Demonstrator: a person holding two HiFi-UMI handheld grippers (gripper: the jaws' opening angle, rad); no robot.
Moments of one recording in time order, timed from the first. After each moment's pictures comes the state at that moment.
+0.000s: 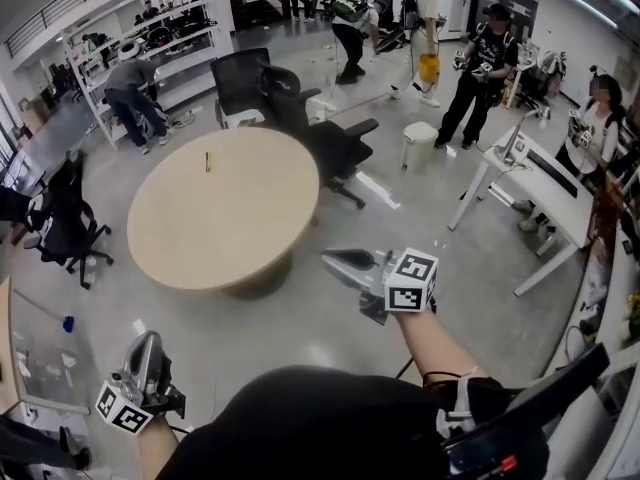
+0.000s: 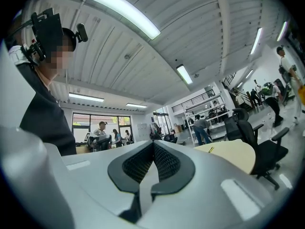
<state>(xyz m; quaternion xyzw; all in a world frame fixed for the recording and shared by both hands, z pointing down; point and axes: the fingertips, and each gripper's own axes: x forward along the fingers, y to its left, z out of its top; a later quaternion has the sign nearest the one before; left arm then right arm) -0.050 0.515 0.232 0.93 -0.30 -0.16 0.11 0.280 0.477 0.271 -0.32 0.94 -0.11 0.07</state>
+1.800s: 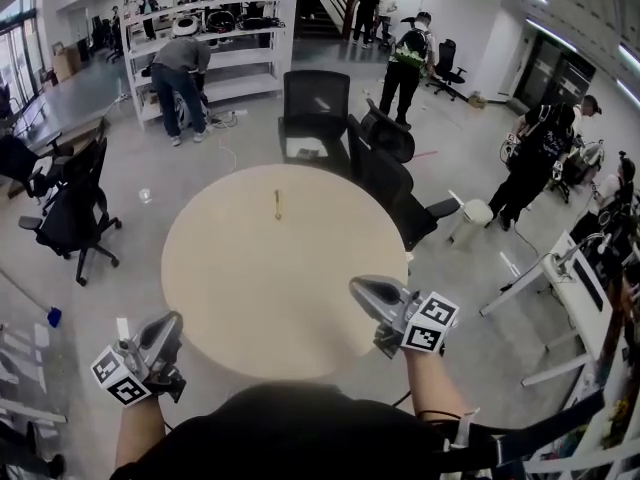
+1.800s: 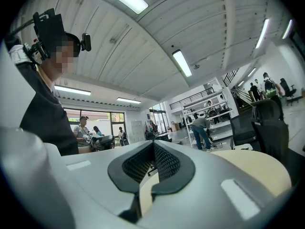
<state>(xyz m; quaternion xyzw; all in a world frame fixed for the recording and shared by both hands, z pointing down) -0.206 0.135 0.253 0.94 -0.27 -0.17 0.14 0.111 0.120 0.271 -0.33 0.94 -0.11 0.05</state>
